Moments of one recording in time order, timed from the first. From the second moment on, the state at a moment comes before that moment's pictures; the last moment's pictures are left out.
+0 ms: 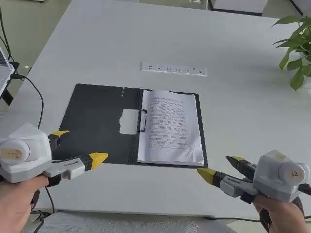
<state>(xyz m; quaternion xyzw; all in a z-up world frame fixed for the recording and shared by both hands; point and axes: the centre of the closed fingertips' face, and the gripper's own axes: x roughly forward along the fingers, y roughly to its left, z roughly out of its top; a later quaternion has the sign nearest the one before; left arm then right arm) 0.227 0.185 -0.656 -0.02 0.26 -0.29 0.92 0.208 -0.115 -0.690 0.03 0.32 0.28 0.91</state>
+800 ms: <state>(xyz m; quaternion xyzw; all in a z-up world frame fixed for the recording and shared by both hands) 0.227 0.188 -0.654 -0.02 0.26 -0.28 0.92 0.209 -0.115 -0.691 0.03 0.32 0.28 0.91</state>
